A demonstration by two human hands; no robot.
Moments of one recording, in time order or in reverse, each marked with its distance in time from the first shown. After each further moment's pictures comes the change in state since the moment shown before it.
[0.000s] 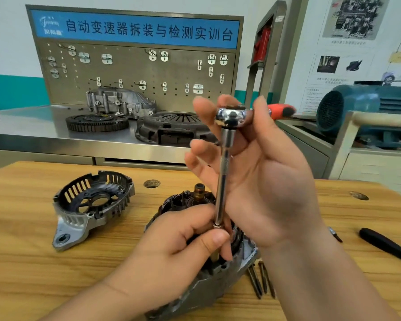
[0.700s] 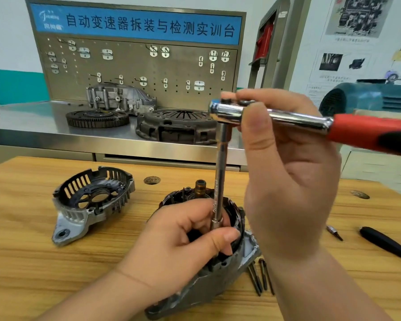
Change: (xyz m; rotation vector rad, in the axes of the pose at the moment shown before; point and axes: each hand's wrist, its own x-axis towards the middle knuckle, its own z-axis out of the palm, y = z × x) left_hand 0.001 -0.001 0.002 -0.081 0.070 -0.030; right_hand -0.005 0.008 0.002 -0.900 0.104 -0.734
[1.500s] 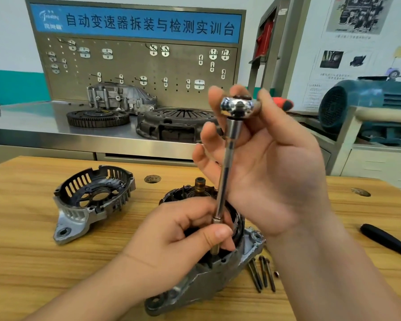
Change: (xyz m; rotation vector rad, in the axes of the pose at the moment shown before) left_hand 0.001 0.002 -0.003 -0.039 -0.081 0.022; right_hand 0.011 0.002 -0.010 0.970 -0.082 0.824
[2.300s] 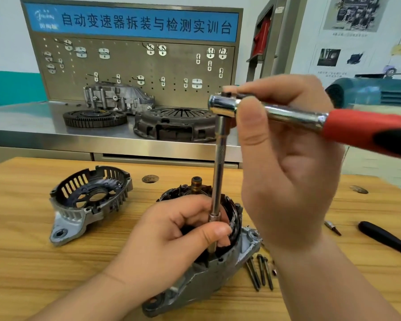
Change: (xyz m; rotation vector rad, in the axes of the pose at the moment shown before) left_hand -0.003 -0.001 0.002 -0.040 0.083 -0.033; right_hand -0.001 0.004 -0.002 -1.156 -0.033 -0.961
